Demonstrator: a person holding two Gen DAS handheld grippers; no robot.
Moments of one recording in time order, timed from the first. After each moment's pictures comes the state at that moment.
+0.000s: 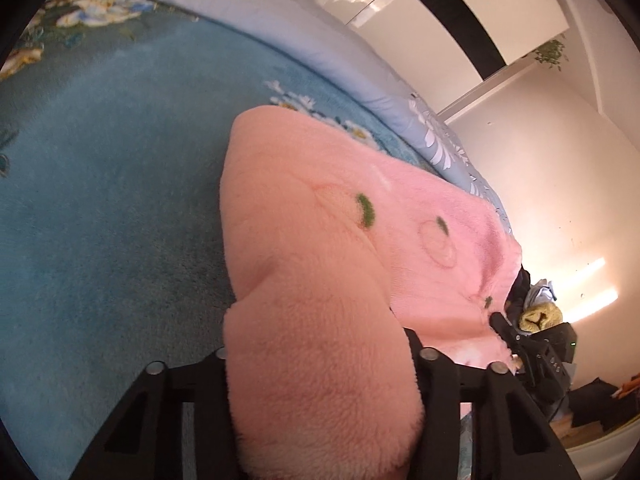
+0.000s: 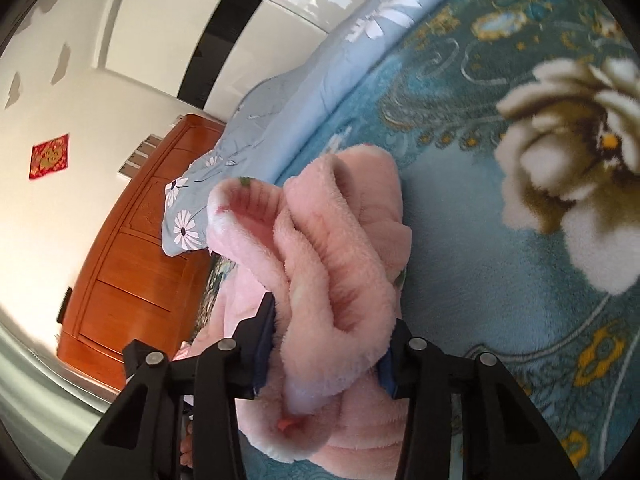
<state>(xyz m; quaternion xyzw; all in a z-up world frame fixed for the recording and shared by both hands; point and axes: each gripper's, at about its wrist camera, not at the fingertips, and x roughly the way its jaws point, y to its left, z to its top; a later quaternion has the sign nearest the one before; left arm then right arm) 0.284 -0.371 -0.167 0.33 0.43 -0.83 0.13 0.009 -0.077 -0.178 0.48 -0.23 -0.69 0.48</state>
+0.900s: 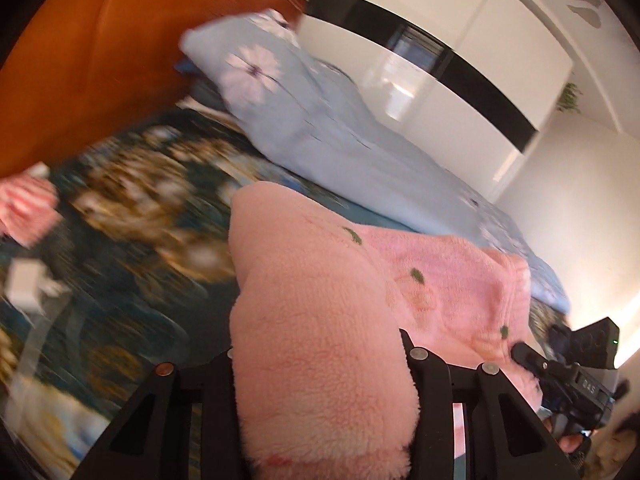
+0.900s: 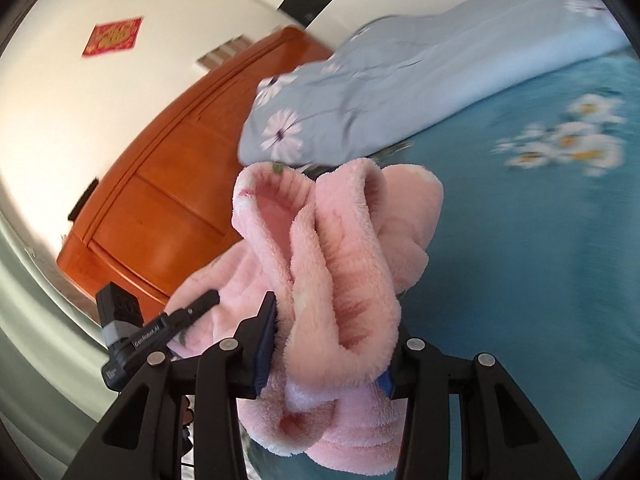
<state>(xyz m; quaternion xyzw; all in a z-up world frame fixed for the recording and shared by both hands) 0.495 -0.593 -0.059 0.24 0.32 -0.87 0.30 0.181 -0.379 -0.110 0.46 -0.12 -0.62 0.63</state>
